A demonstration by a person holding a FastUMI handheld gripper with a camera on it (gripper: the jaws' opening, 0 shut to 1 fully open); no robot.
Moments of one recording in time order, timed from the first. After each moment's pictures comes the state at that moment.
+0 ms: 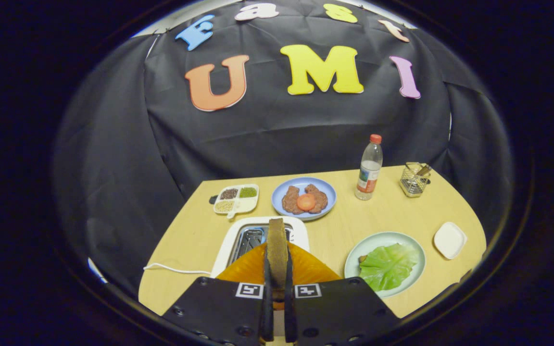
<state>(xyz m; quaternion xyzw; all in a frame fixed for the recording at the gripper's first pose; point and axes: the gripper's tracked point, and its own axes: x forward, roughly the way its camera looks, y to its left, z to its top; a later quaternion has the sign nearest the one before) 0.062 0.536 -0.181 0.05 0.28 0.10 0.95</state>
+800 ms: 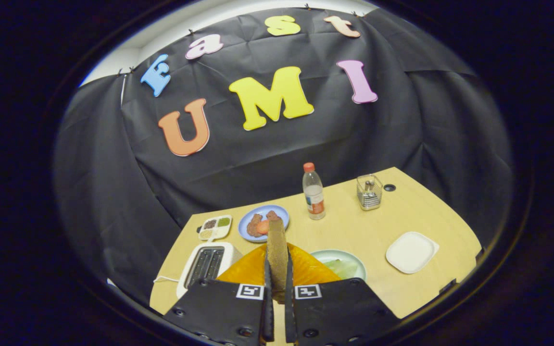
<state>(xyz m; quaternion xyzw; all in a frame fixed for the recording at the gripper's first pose) 0.051 0.356 -0.138 0.13 0.25 0.07 0.96</state>
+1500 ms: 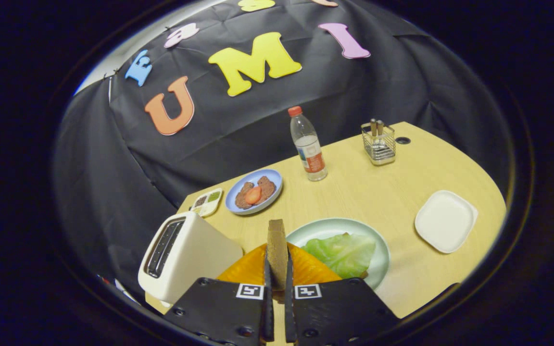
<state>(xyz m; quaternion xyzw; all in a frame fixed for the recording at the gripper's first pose) 0.089 0.354 -0.265 0.17 0.31 0.11 0.93</state>
